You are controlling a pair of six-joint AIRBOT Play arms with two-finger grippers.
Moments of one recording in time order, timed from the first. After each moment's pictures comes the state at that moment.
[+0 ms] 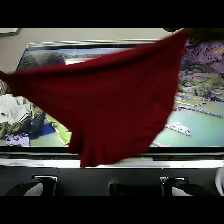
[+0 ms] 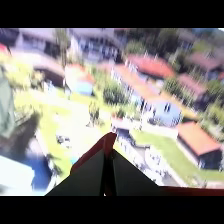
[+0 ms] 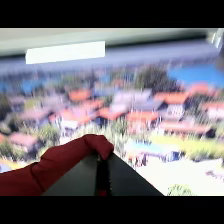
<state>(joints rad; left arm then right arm) 0.12 -1.14 1.70 1.51 -1.44 -1.89 0.07 -1.42 2.03 -1.48 1.21 1.73</state>
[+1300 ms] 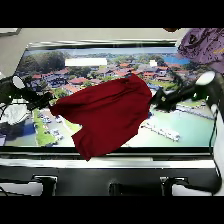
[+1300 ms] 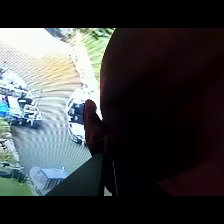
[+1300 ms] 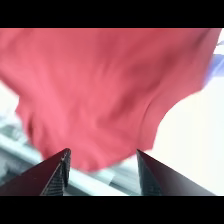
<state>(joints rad) 0.12 -1.59 1.42 1.44 -1.27 -1.88 -0.12 -1.45 1.27 -0.84 1.46 1.49</state>
